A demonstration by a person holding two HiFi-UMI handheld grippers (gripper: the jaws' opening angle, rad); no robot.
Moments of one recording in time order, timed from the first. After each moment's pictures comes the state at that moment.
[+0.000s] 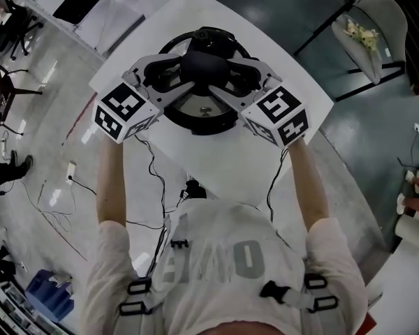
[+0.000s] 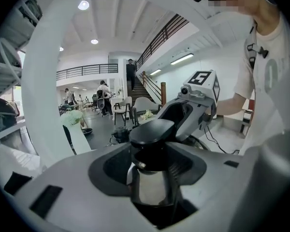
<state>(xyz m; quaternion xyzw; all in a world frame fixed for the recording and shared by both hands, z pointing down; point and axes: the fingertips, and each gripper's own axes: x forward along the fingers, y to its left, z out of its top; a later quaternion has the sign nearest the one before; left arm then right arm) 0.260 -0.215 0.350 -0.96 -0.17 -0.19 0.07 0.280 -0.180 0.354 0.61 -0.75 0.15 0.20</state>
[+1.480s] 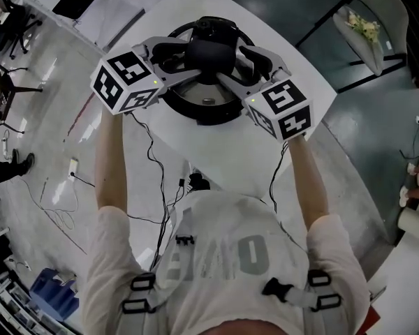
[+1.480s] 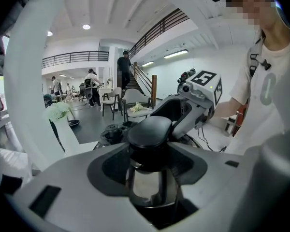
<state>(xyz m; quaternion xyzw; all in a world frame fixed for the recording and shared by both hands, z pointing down) 0.265 -0.210 0.354 -0.93 -0.24 -0.25 0.06 0.296 -0.174 0.353 0.68 -0.69 0.15 0.20</state>
